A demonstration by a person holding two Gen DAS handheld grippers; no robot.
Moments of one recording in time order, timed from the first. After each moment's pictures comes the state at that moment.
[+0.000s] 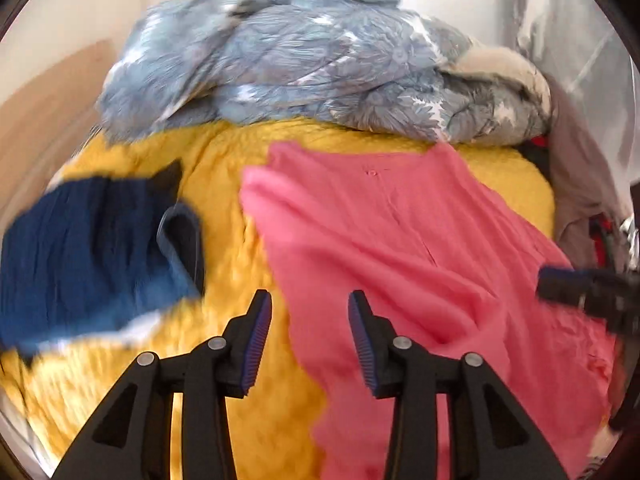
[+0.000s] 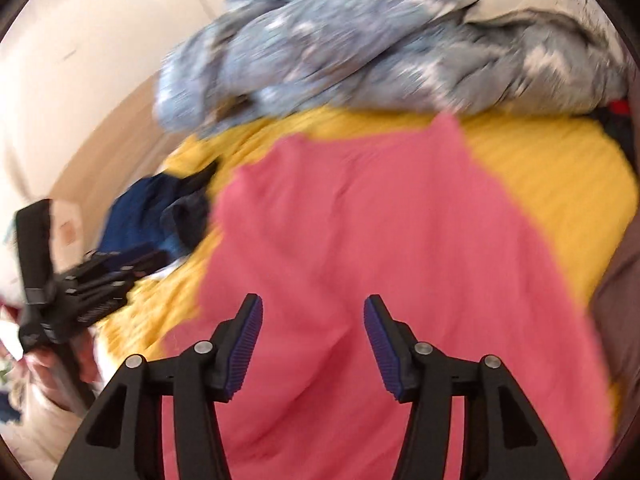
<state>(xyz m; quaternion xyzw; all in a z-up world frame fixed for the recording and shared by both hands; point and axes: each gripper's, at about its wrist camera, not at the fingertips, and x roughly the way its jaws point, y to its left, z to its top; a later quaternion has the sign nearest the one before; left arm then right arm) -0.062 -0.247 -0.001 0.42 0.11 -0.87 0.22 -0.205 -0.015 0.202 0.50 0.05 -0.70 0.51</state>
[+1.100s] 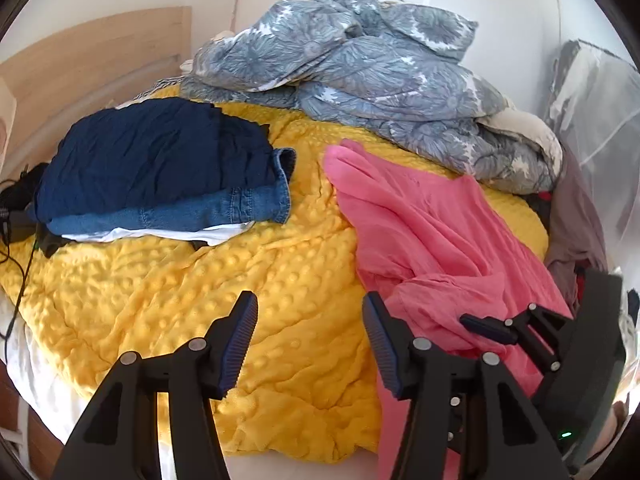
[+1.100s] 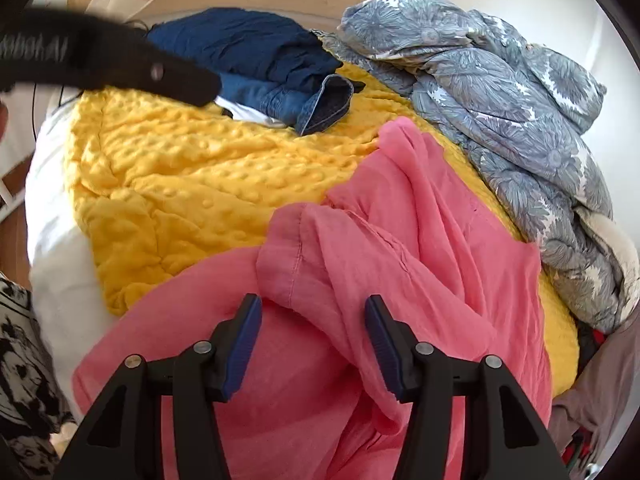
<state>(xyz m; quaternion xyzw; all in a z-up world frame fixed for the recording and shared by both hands) 0.061 -0.266 -0.001 0.37 0.20 -0.87 0.25 -0.003 -0.095 0.159 0.27 0.41 -0.70 0.52</state>
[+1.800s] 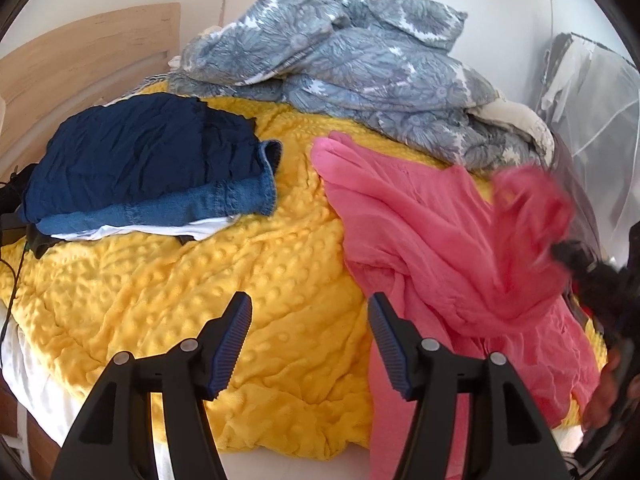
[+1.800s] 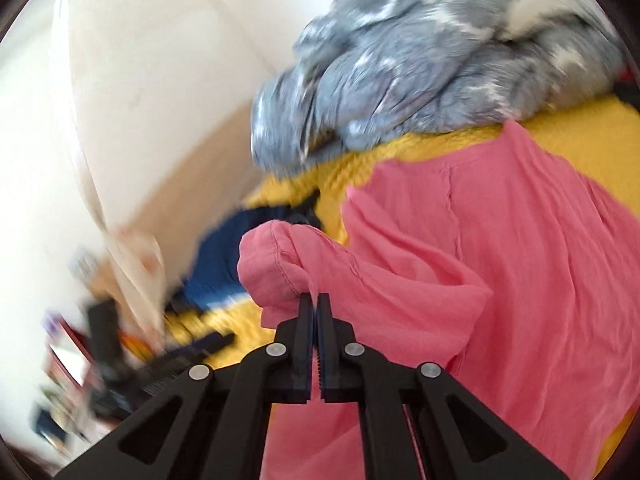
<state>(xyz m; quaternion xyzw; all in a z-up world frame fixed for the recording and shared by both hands) 0.052 -0.255 -0.008 0.39 0.19 -0.87 0.22 -0.129 0.028 0.228 0.44 -0.15 -0.69 0.56</state>
